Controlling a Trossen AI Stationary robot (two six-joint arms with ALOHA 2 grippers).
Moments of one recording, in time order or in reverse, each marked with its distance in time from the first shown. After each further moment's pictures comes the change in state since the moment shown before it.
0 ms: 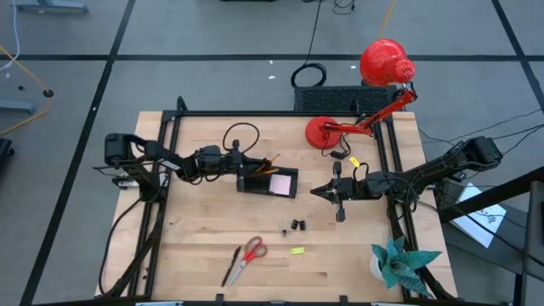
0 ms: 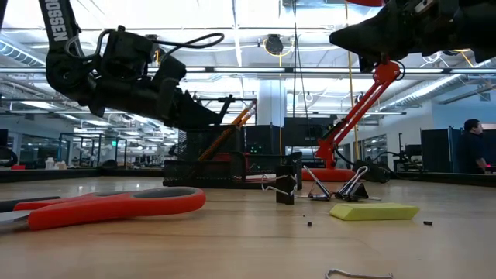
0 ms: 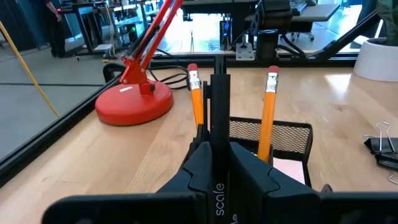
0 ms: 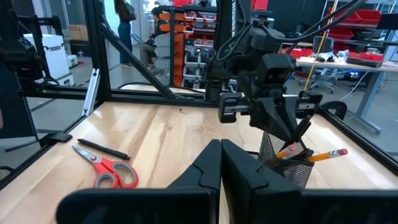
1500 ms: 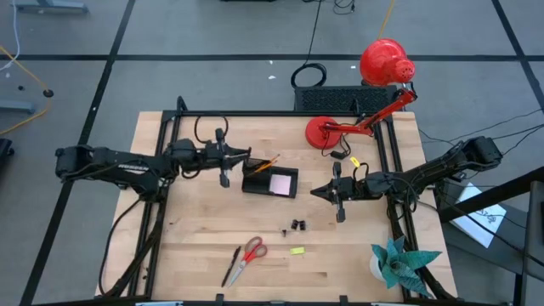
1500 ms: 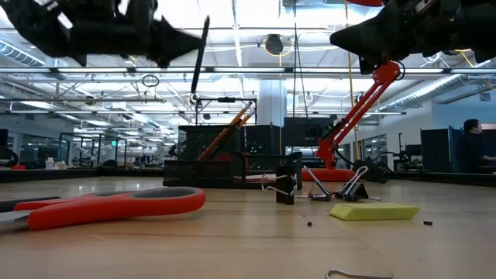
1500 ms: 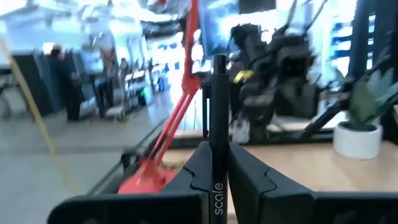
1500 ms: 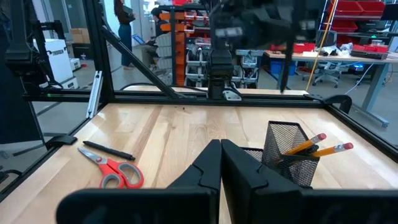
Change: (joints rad) left arm -0.064 -0.525 0.024 -0.272 -0.053 0.046; right arm 0.003 0.000 0.000 -0.008 -0.004 0.040
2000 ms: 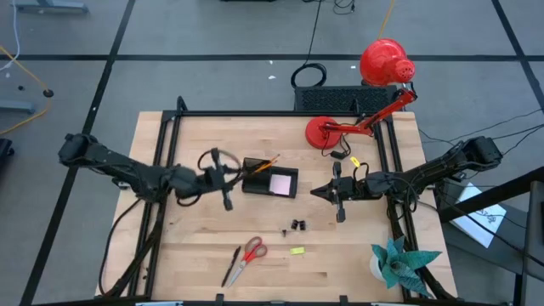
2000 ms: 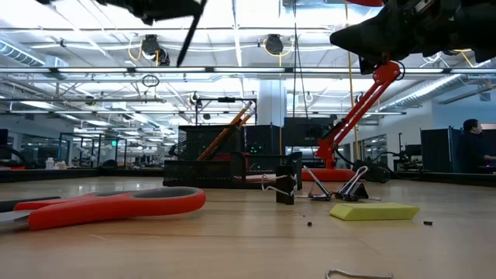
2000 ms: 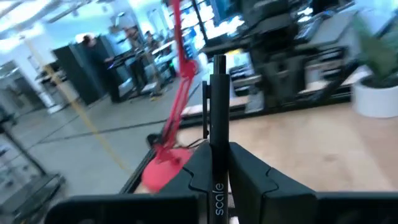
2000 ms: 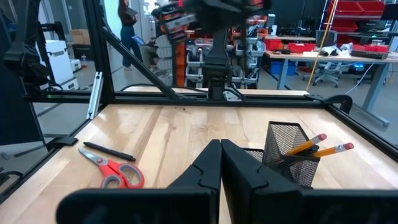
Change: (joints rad) left arm -0.454 -0.016 0.233 -0.403 -0.626 0.150; right arm 0.000 0.000 0.000 0.002 -0.001 0.004
